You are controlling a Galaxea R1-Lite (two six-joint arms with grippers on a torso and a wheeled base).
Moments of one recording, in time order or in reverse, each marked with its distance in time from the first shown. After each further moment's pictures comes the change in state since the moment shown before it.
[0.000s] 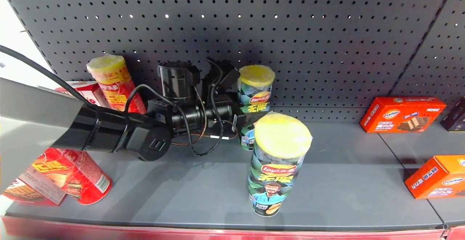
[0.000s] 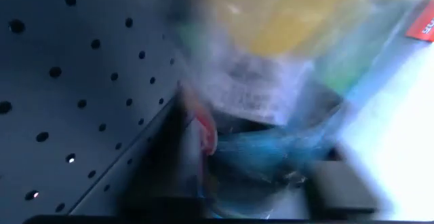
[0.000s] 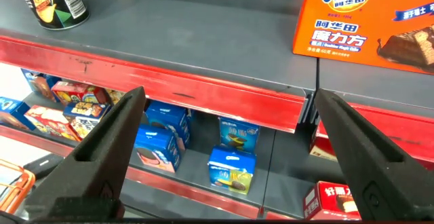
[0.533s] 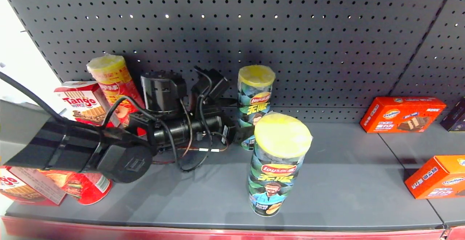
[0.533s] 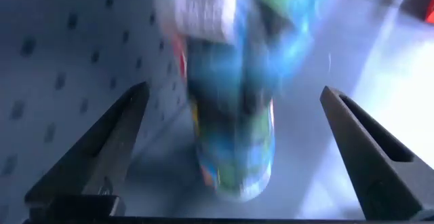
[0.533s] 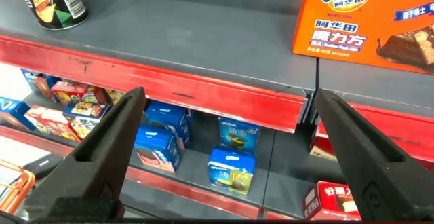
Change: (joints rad) left arm -0.005 -0.114 0.224 -0.081 0.119 0.000; right arm 0.000 0.000 0.000 0.000 0.000 0.000
